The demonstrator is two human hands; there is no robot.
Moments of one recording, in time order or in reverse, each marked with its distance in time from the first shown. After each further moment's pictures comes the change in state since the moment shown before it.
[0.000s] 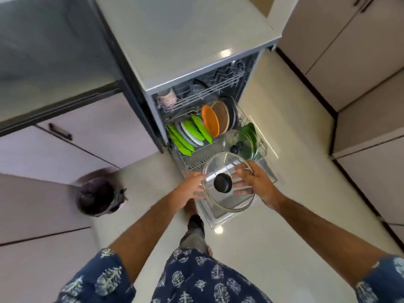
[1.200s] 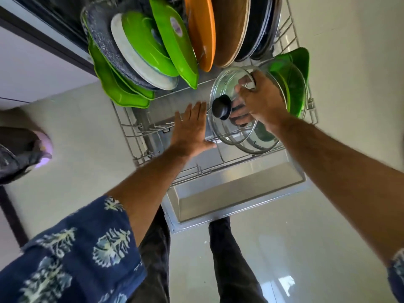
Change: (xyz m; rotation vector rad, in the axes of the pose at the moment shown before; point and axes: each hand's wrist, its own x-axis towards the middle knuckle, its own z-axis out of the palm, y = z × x) left_hand 0.492 -0.072 0.076 1.385 0.300 0.336; right_hand 0.471 0.133 -0.121 -0.434 0.016 0.073
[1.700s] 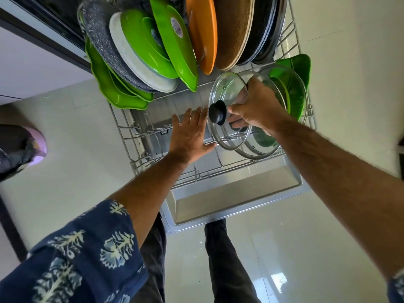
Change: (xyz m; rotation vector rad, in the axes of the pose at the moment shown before) left_hand 0.000 -0.005 0.013 0.053 0.157 0.049; right_hand 0.007 -0.012 0.001 -0.138 -0.063 0.048
